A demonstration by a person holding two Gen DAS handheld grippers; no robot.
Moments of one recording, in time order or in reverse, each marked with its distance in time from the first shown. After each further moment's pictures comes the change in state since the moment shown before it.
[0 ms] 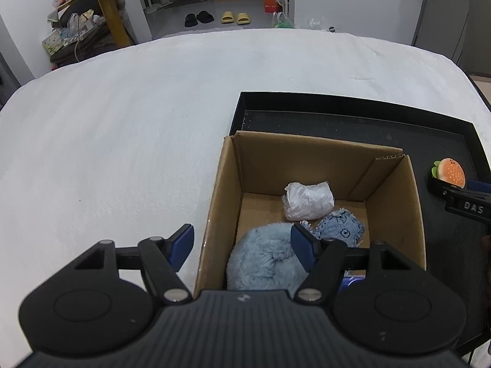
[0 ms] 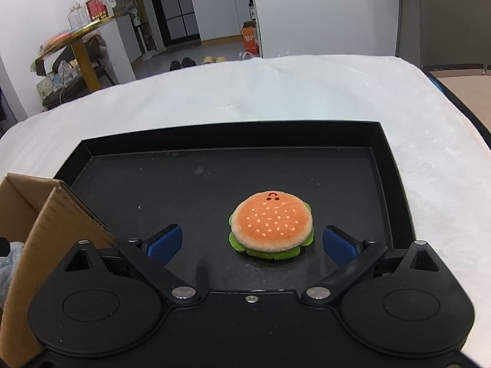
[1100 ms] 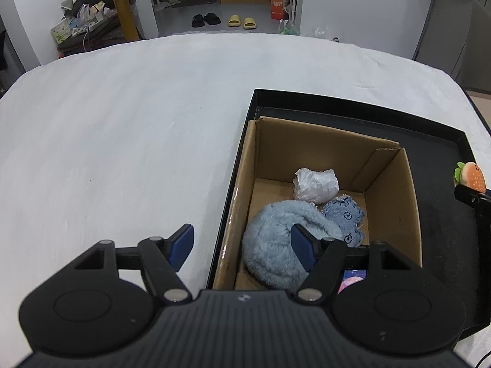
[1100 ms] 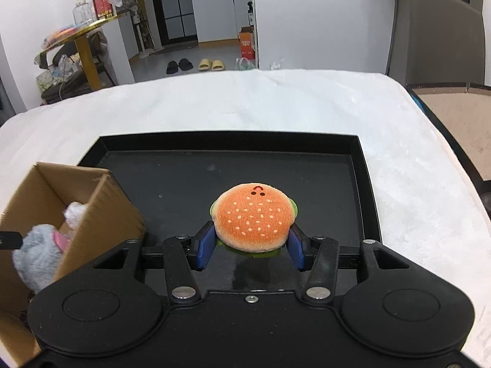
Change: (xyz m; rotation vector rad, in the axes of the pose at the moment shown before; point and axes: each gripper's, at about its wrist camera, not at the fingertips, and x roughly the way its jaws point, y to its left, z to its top) left arm -0.019 0.020 -0.022 -0.058 -0.018 -0.024; right arm -0.064 0.016 -0.001 -0.041 -0.016 -0.053
